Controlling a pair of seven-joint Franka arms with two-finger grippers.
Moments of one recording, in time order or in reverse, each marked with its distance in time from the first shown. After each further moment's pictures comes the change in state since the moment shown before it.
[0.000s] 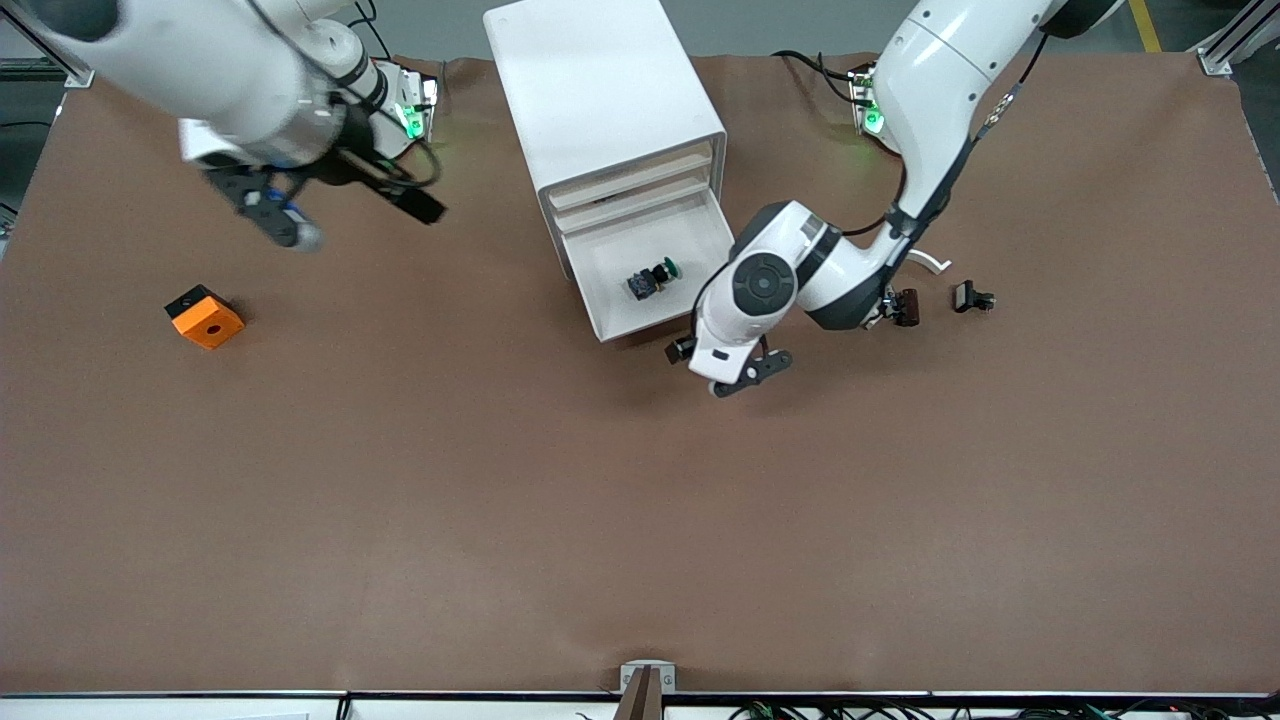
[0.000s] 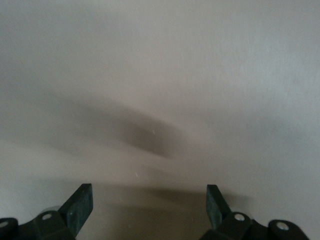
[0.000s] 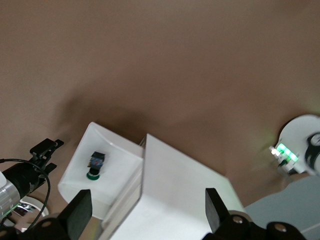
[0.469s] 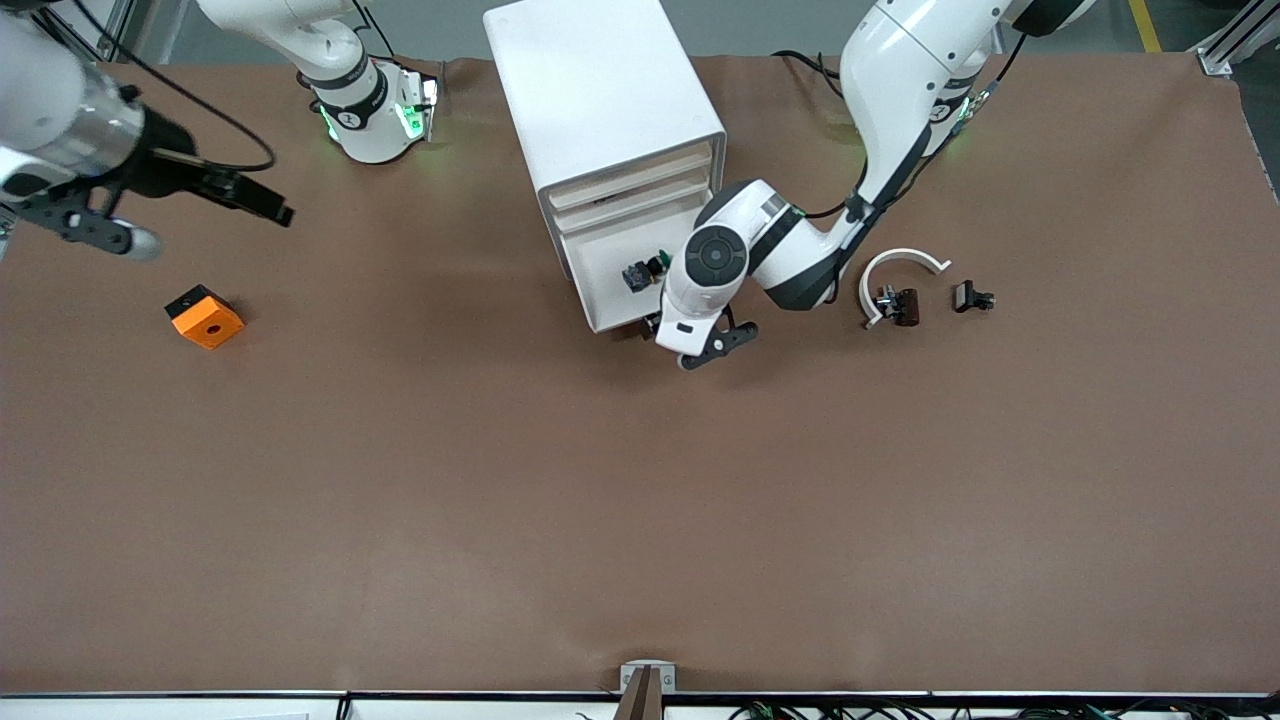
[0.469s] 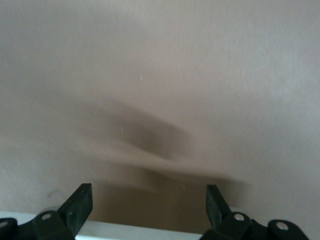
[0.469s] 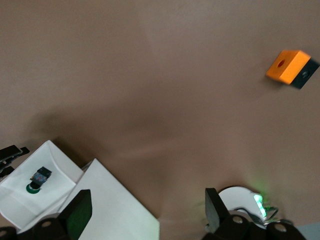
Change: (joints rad) left arm -0.088 0.006 -0.001 -0.004 0.000 -0.004 -0.117; right arm -0.244 -0.091 -0.003 -0.111 -0.122 0.010 -0.568
